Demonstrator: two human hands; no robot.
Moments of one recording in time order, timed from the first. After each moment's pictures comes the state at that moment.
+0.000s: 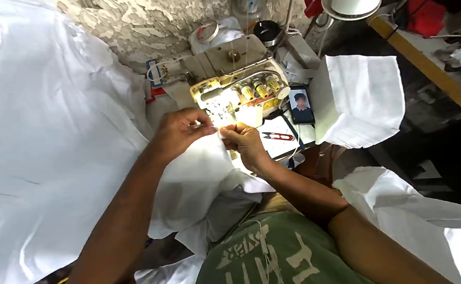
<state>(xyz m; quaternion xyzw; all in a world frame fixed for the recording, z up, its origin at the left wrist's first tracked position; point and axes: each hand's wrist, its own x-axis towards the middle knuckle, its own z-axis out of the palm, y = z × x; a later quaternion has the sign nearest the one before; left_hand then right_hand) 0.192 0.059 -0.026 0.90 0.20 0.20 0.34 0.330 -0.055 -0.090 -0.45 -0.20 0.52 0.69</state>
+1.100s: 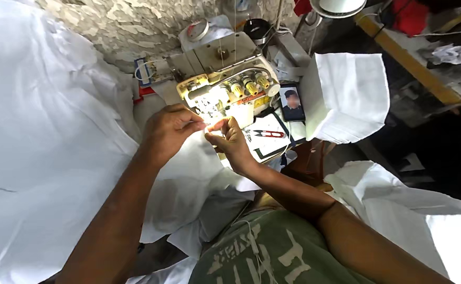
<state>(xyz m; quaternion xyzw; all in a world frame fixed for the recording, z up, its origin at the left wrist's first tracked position) 0.197 0.057 -0.032 0.93 0.23 0.18 0.24 0.319 -0.060 -0.102 -0.45 -0.30 0.45 0.71</state>
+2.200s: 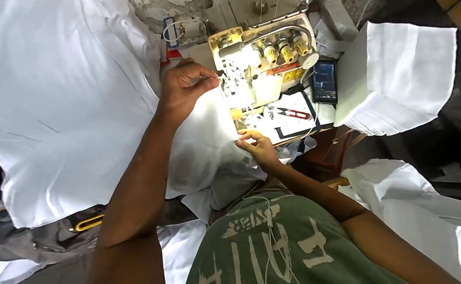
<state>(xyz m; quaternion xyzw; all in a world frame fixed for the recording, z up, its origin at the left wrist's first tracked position) 0.178 0.065 -0.046 0.87 0.22 0.31 0.32 0.309 -0.117 -0.172 -0.54 -0.39 0.45 0.59</state>
